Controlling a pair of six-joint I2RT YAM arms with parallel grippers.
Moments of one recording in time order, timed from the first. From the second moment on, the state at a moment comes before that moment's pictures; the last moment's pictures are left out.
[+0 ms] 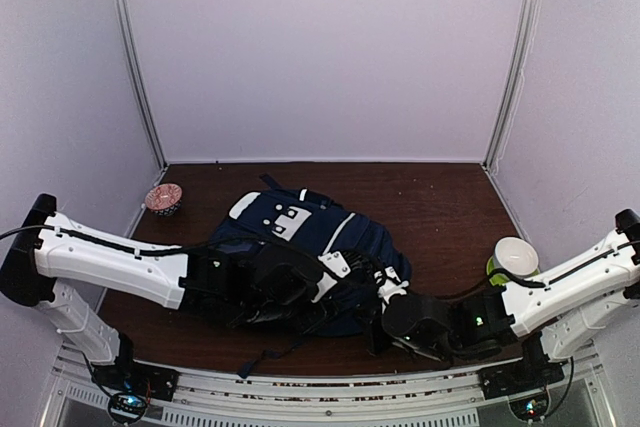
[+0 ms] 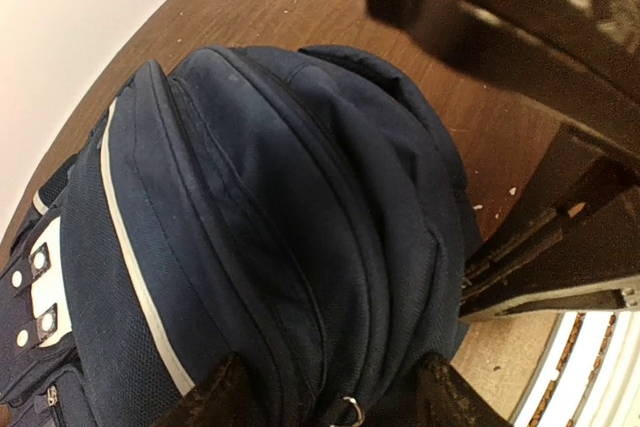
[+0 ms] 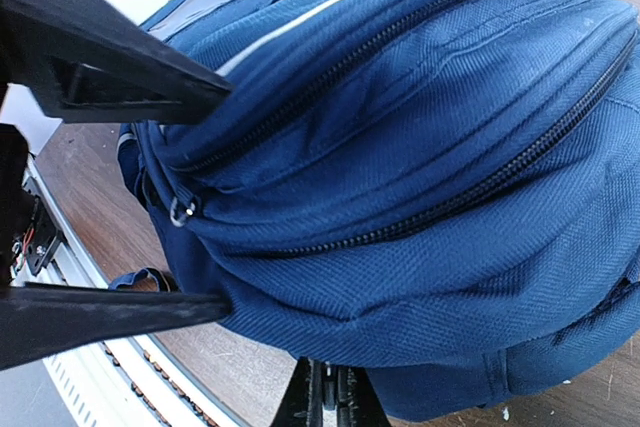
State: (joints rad) left arm -1.38 1.55 1.05 -0.24 -0.39 -0.06; right arm 1.47 1.36 0.69 -0.03 0.57 0.79
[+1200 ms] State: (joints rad) left arm -1.34 1.58 1.05 -0.18 -0.34 -0.06; right arm 1.48 1.26 0.65 -0.07 0.57 0.79
